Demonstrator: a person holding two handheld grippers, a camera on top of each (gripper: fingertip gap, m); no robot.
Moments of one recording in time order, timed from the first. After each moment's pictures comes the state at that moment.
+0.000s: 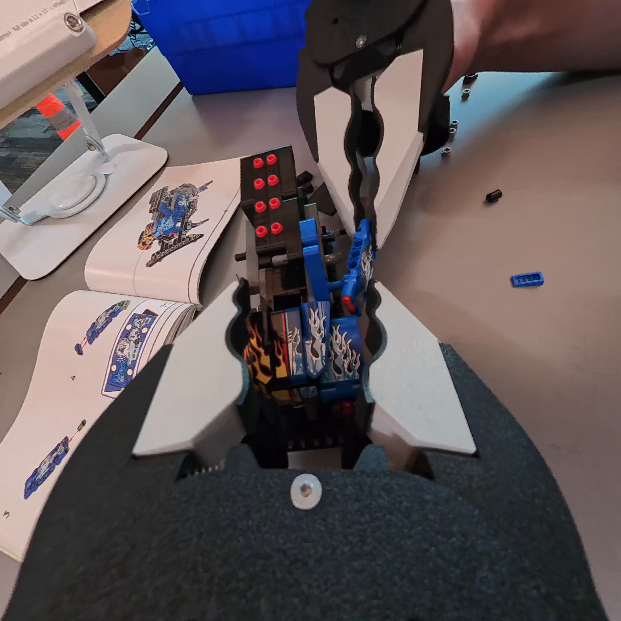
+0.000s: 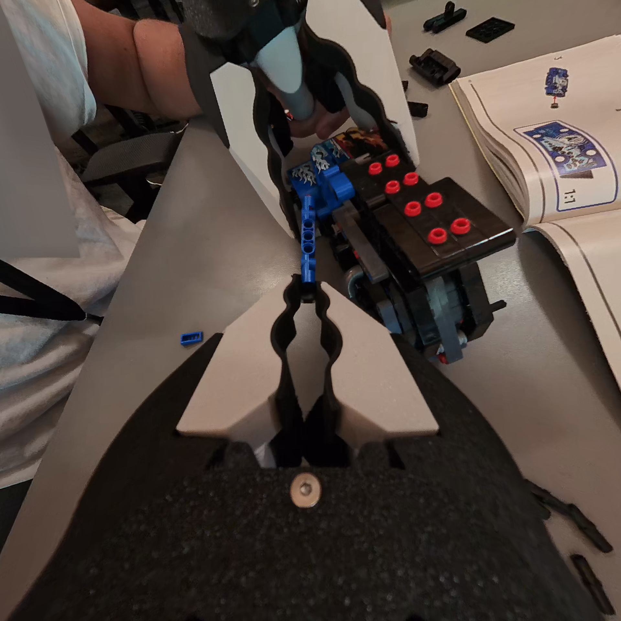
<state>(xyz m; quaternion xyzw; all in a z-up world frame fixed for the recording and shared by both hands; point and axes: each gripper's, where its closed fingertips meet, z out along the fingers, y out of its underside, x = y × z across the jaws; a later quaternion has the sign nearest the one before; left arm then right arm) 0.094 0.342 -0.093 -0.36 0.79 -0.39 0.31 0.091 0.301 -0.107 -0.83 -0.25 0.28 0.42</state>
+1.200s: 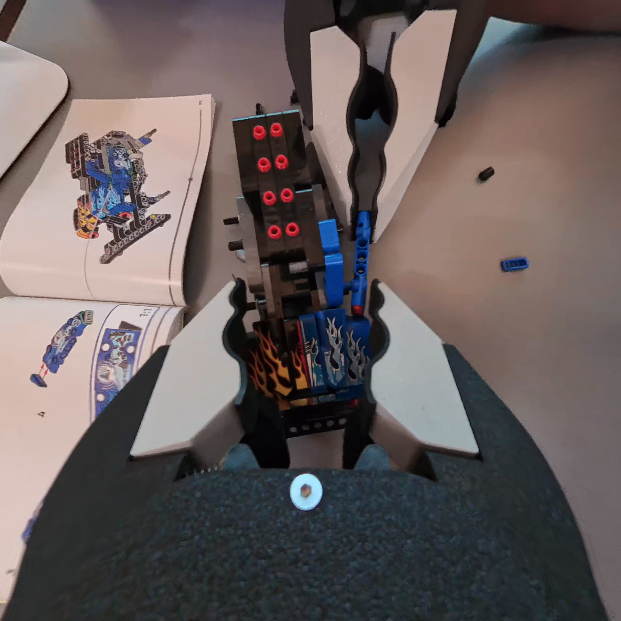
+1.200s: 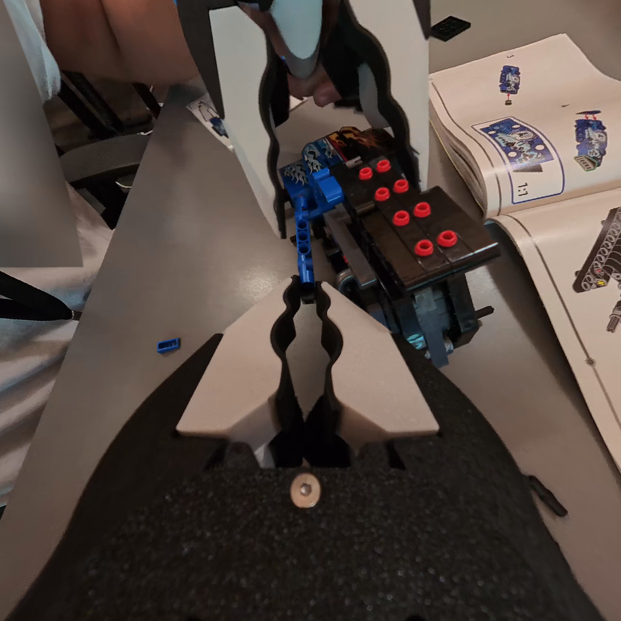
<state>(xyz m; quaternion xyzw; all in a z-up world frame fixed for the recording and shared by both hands) 0.111 0.348 -0.102 -0.37 0.85 -0.34 0.16 0.105 0.311 -0.108 -0.84 -0.23 0.25 0.42</state>
